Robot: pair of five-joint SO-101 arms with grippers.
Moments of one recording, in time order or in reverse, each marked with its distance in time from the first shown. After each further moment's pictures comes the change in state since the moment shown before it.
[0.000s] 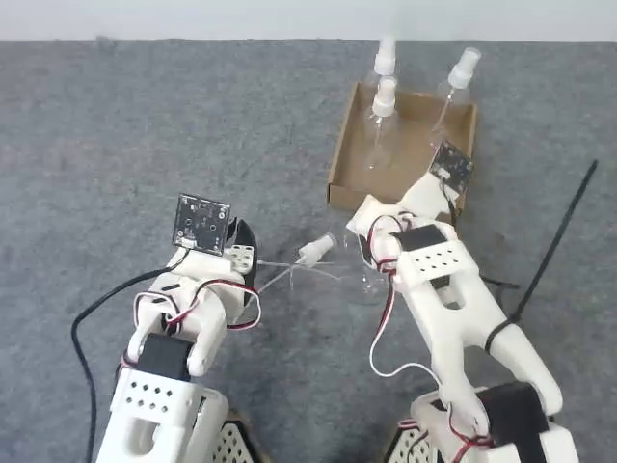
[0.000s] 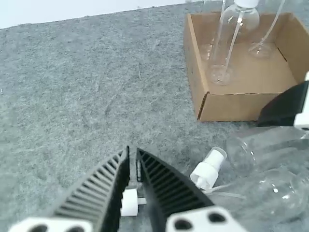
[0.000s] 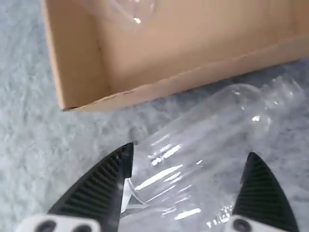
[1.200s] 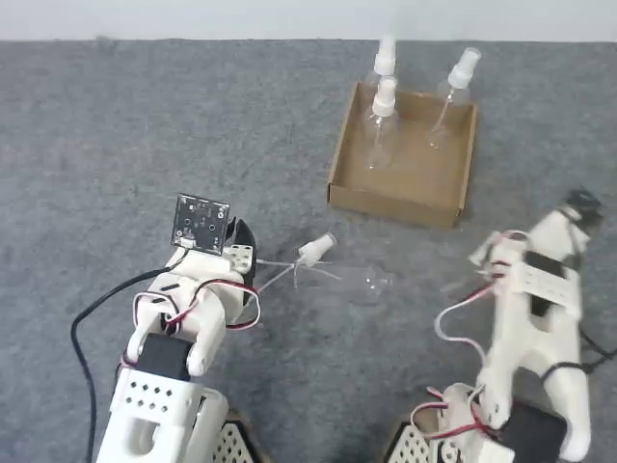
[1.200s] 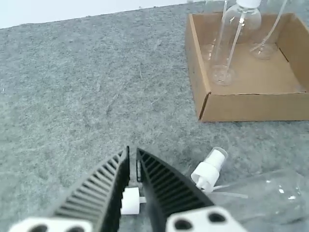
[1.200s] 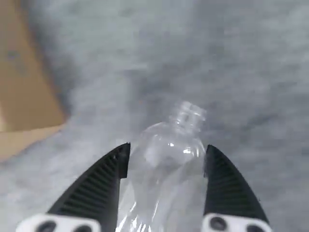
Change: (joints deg) left arm -0.4 0.0 0.0 0.0 0.0; right arm 42.0 -2.8 7.8 4.3 30.1
